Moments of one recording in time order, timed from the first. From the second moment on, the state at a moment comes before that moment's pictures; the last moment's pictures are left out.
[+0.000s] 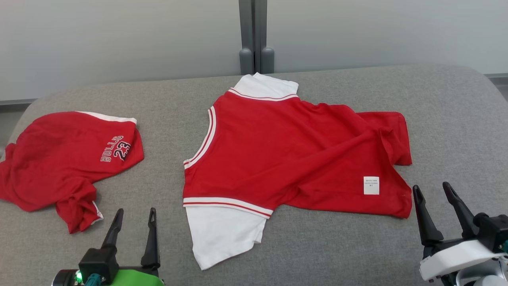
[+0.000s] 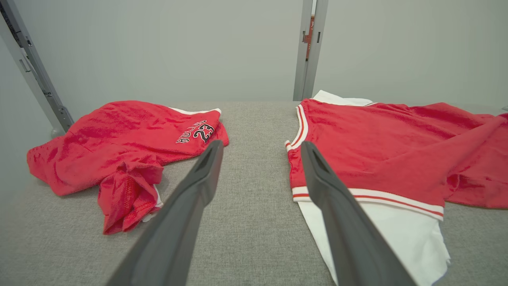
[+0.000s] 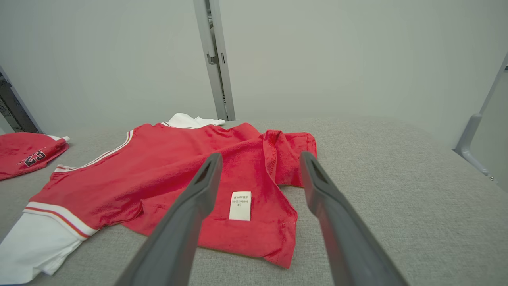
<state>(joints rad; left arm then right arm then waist) 0.05 0.06 -0.02 0.21 -0.13 -0.11 -0.26 0.07 -0.23 0.01 0.11 0.30 0.13 -0.24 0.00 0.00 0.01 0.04</state>
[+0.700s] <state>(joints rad) -0.08 0.05 -0.26 0.51 -0.16 -0.12 -0.26 -0.18 -0.32 0.10 0.53 0.36 0.13 -0.25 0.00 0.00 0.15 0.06</state>
